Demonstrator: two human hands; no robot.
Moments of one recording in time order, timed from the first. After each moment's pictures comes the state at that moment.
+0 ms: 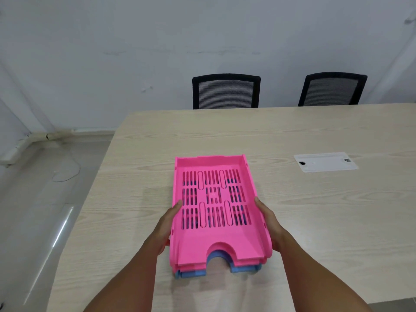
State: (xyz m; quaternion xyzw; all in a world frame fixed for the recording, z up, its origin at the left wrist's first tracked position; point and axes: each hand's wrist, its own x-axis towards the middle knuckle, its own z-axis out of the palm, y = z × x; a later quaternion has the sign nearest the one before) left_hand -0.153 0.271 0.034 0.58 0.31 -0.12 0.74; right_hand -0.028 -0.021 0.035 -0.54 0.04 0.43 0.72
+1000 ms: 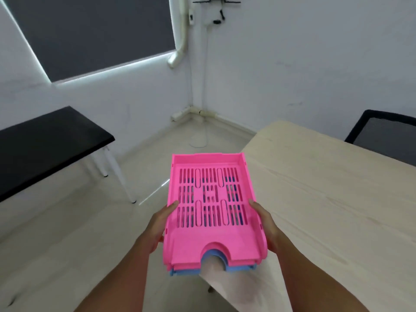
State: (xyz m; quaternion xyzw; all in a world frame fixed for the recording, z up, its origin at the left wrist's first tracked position) left_hand -0.464 0.419 0.069 0.48 0.50 0.22 0.69; right_hand -0.173 0.286 0.047 -0.59 -0.19 0.59 0.52
